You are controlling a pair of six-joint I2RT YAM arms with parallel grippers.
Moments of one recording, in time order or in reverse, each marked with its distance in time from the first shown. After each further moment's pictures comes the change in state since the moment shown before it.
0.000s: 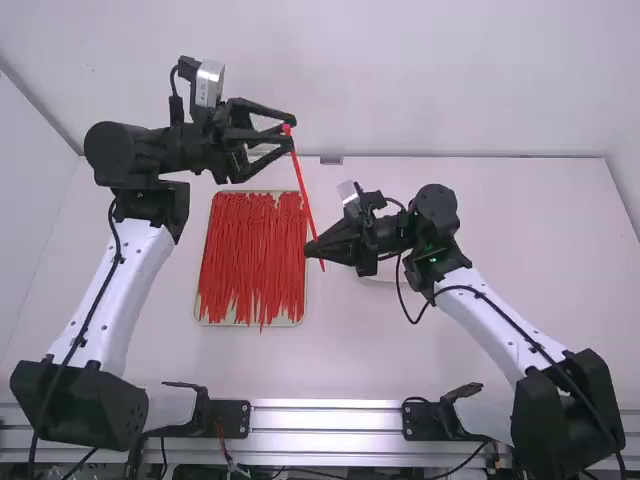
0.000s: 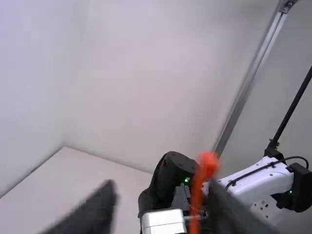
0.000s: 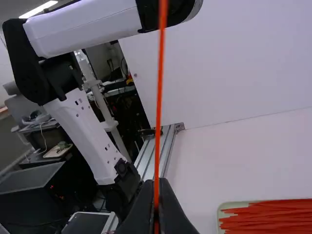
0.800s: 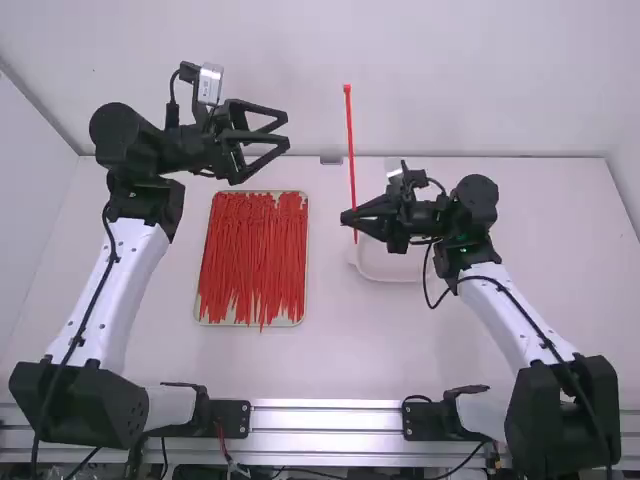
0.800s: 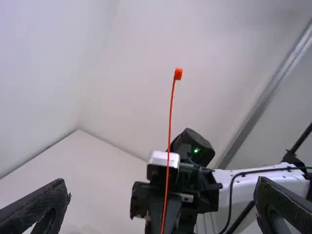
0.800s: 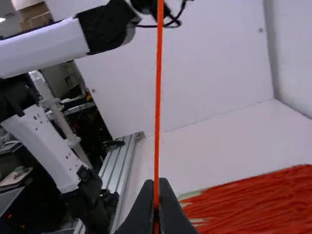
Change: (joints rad) left arm 0.041 0.000 0.000 -0.282 -0.028 0.166; right arm -0.237 0.000 0.000 0.008 0.000 0.028
